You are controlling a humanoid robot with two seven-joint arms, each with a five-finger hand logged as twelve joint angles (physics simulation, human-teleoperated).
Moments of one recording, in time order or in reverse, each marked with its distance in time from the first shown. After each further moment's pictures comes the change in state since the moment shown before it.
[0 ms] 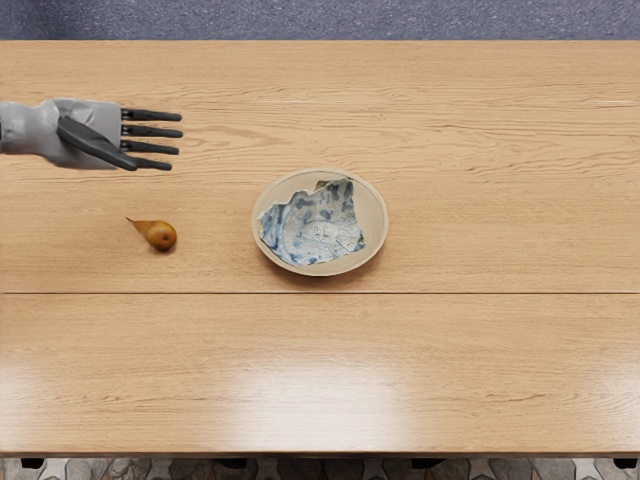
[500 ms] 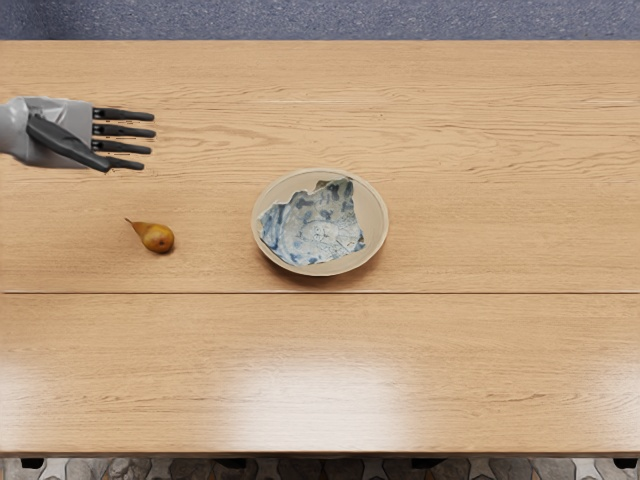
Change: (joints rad) left arm -0.068 0.073 0.048 -0.005 0.019 -0.002 0.014; right arm 0.004 0.000 -0.001 0.000 0.000 0.001 -0.001
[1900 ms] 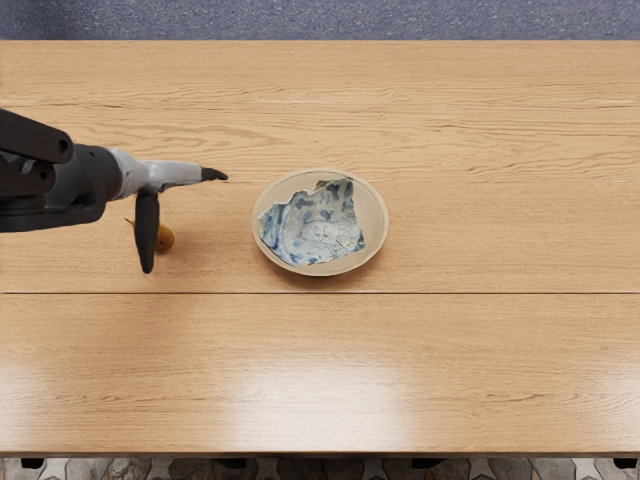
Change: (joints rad) left arm -0.738 -0.537 1.326 -0.597 0.602 0.798 -0.732; right arm 0.000 0.000 0.000 0.000 0.000 0.000 0.000
